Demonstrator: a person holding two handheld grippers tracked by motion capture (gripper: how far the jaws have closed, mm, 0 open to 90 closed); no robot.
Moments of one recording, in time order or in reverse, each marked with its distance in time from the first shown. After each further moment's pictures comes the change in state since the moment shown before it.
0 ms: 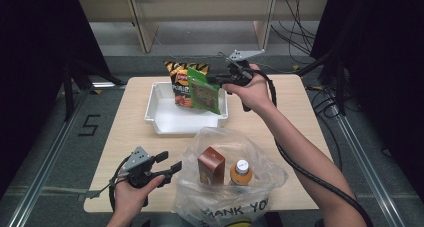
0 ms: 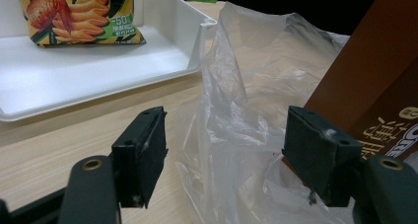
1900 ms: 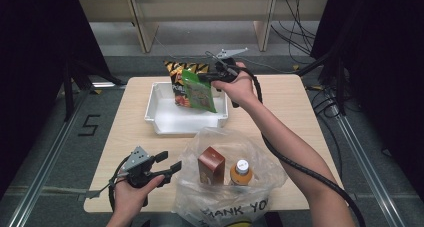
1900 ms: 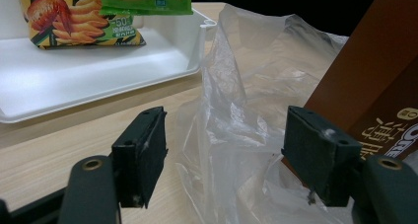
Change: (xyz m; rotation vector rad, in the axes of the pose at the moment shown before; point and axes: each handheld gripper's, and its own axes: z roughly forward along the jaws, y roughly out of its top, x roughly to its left) left arm 0.000 0.001 -0.001 -0.002 0.000 0.005; right arm -0.013 -0.001 0.048 0.043 -0.031 0.027
